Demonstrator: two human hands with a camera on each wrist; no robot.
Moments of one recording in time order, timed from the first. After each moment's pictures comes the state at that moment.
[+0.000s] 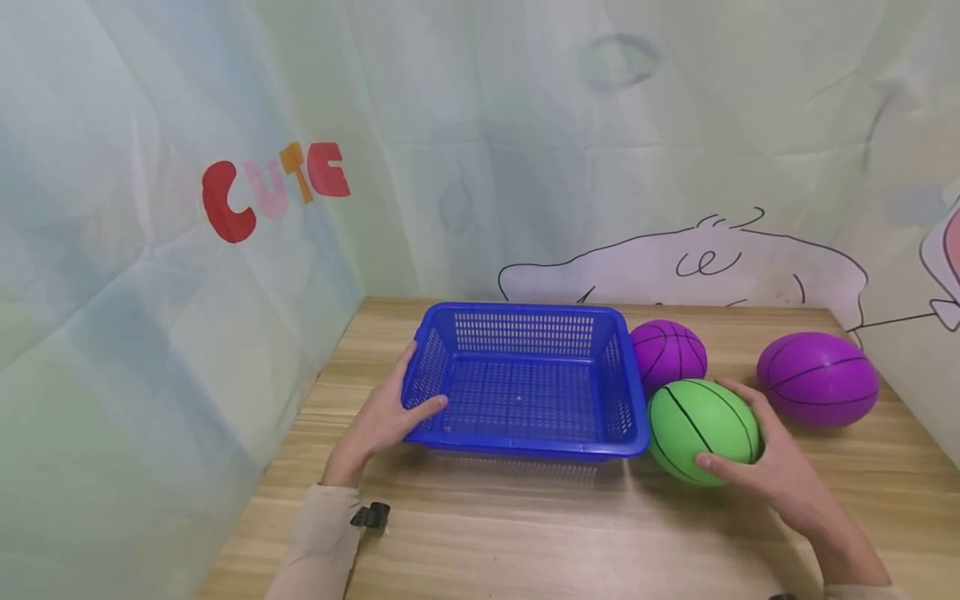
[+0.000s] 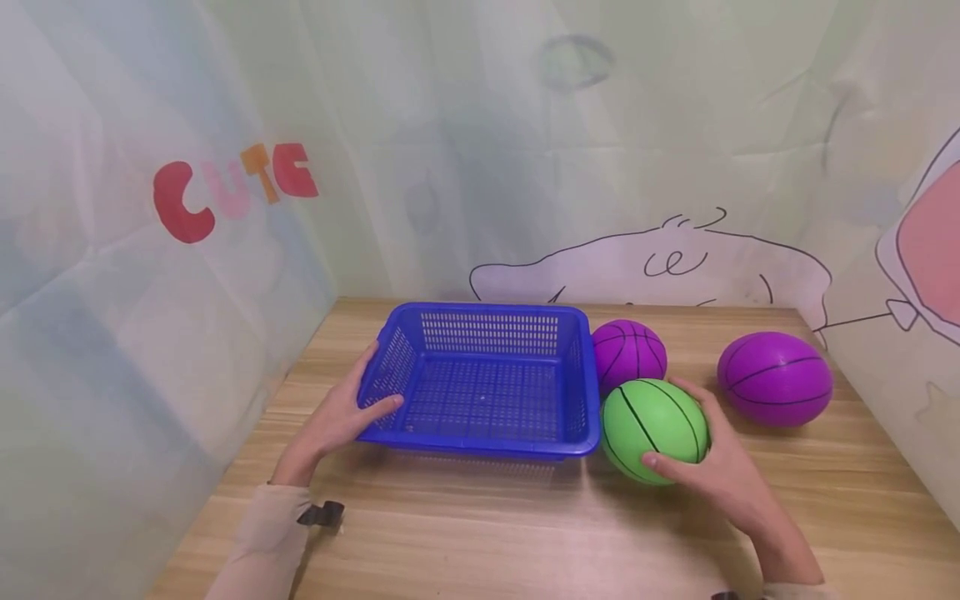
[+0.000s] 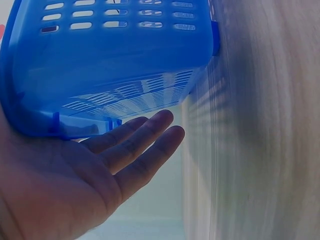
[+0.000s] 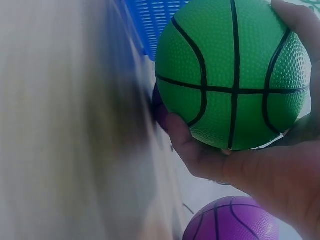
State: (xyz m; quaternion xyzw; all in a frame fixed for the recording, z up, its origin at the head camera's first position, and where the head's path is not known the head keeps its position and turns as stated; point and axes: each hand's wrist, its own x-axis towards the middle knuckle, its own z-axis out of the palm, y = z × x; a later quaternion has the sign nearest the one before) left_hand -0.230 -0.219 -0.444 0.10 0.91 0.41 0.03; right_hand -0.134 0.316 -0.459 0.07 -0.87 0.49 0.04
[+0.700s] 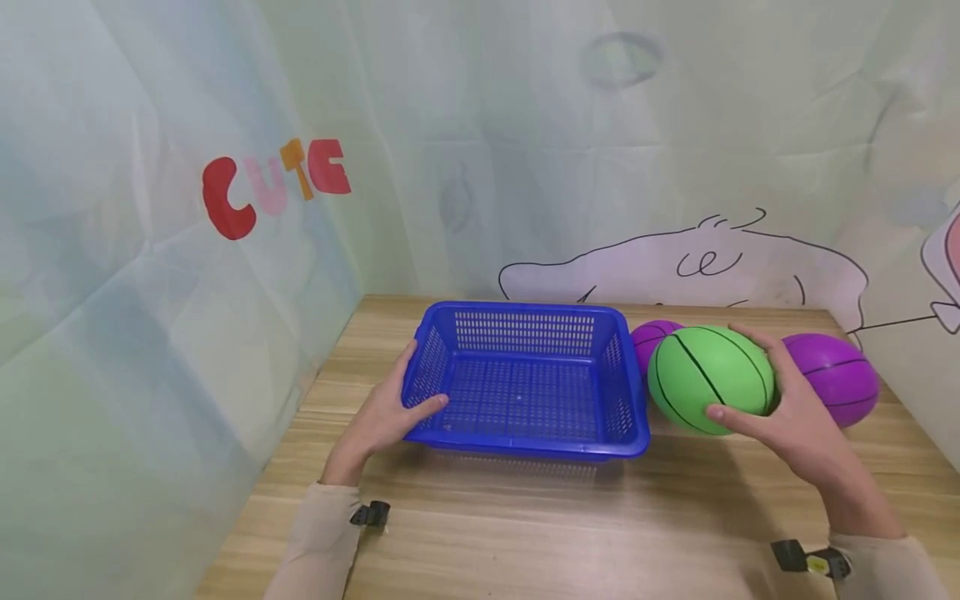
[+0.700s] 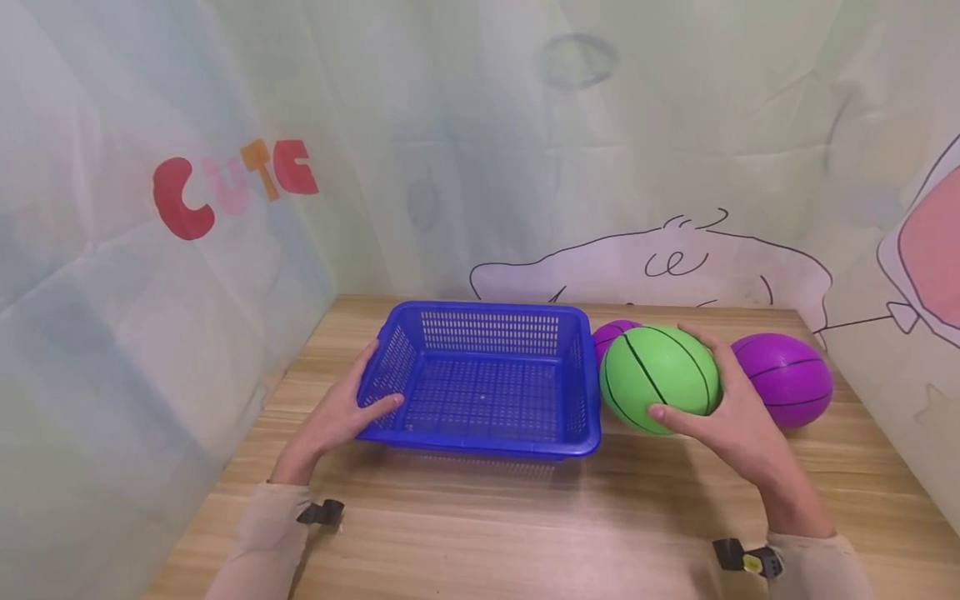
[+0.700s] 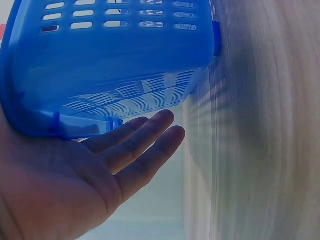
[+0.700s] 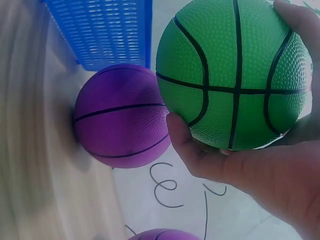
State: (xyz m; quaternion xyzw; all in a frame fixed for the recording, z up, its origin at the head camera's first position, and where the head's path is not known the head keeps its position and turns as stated) left_hand -0.231 -0.219 -0.443 0.10 0.91 0.41 0.03; right_hand -0.162 0.317 -0.401 0.10 -0.86 0.49 0.08
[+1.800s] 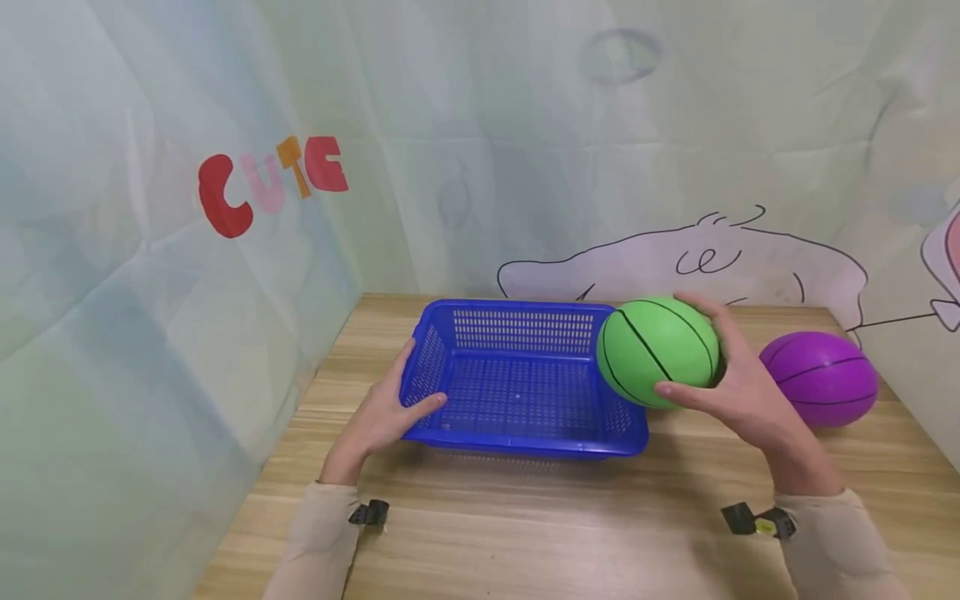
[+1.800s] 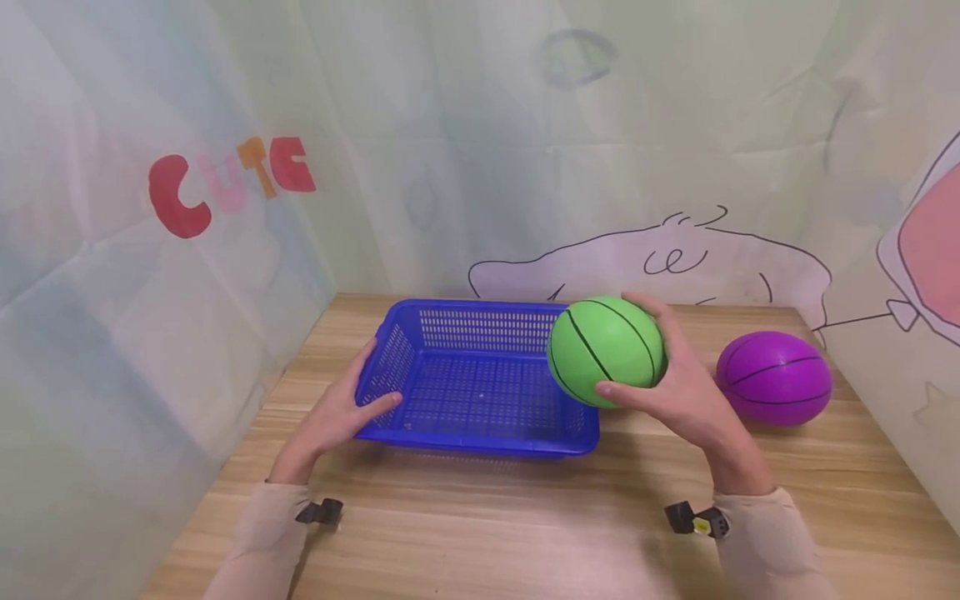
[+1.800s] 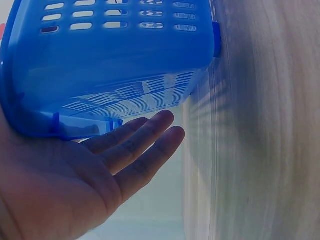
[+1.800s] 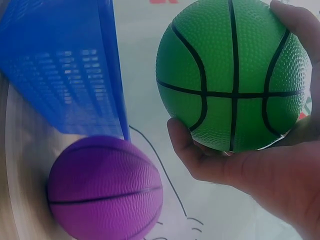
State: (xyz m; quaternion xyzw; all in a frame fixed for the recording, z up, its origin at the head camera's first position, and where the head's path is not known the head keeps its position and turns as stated) left_hand -0.233 -0.220 -0.448 0.10 0.91 0.41 0.03; right_hand -0.184 0.261 -0.370 0.15 -0.82 0.54 0.07
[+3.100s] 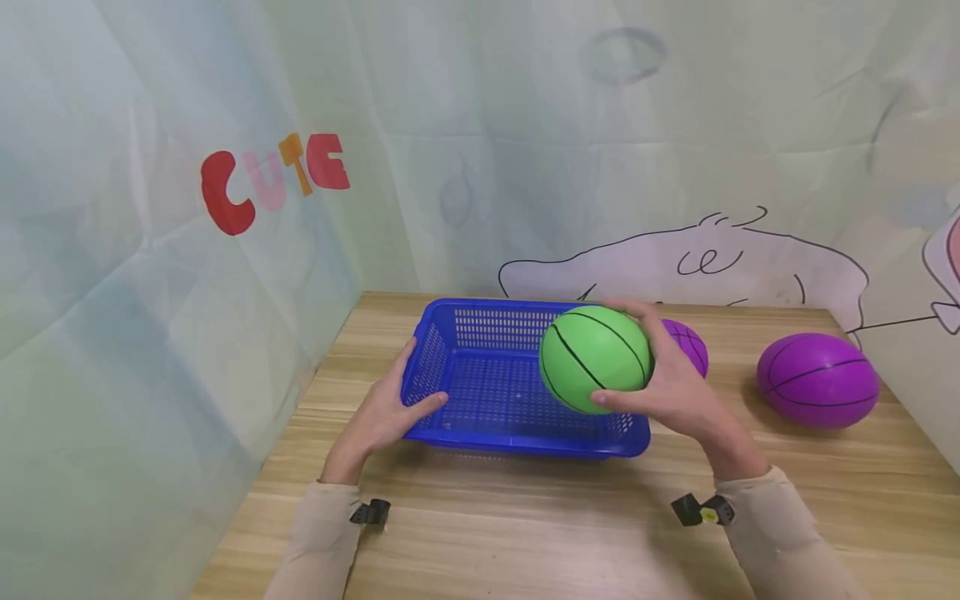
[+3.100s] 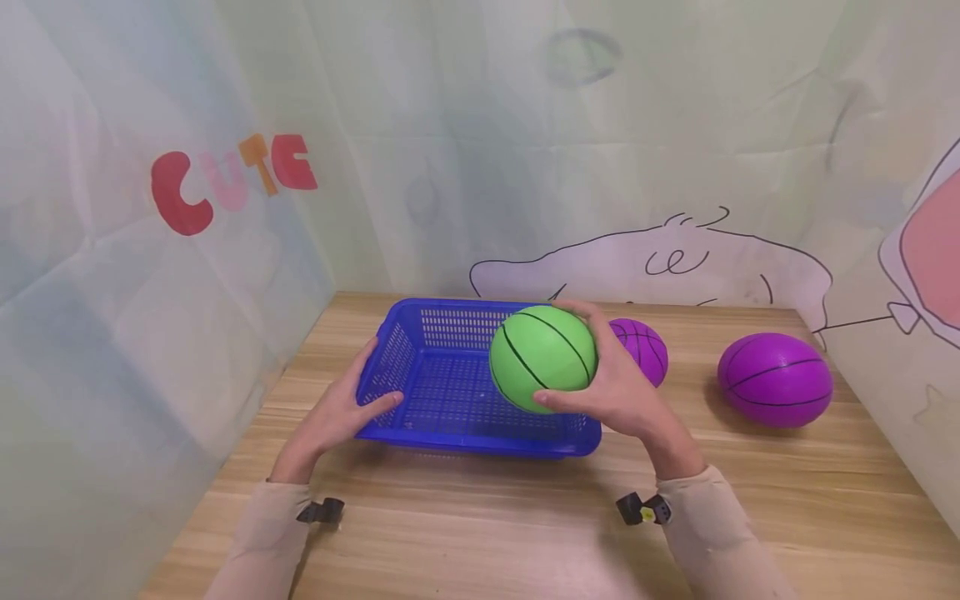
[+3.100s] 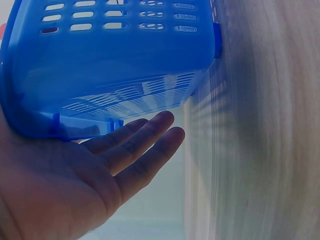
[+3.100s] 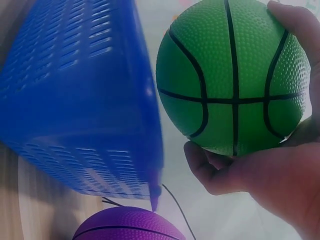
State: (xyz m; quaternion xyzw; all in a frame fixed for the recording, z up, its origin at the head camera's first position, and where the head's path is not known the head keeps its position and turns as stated) left_hand -0.232 -0.220 -0.449 0.10 0.90 0.42 0.02; right_hand -0.210 0.203 -0.381 0.22 -0.80 0.55 0.04
